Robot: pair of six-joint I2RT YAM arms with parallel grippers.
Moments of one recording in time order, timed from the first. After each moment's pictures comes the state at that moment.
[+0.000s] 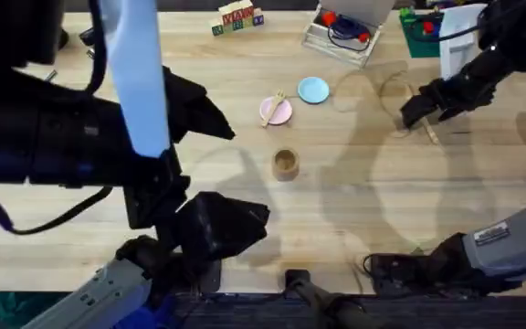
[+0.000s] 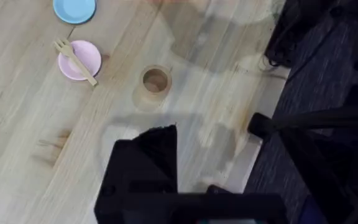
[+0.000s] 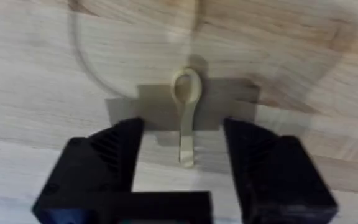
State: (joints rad) left arm -0.47 0.91 1.33 -1.43 0.50 0.46; right arm -0.25 1.88 1.31 -0.95 -0.02 -0.42
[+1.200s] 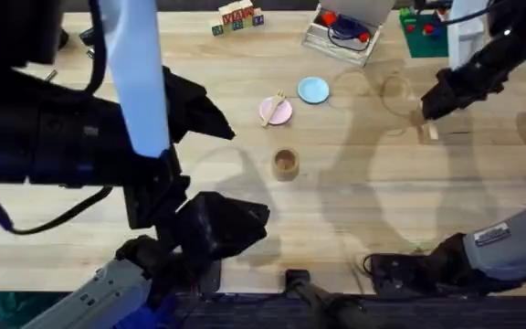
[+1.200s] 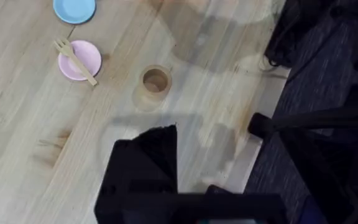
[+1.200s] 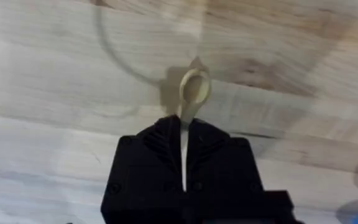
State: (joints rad) left arm -0.47 0.91 1.33 -1.43 0.50 0.46; right arm -0.25 1.87 1.40 -1.08 -0.03 -0.41
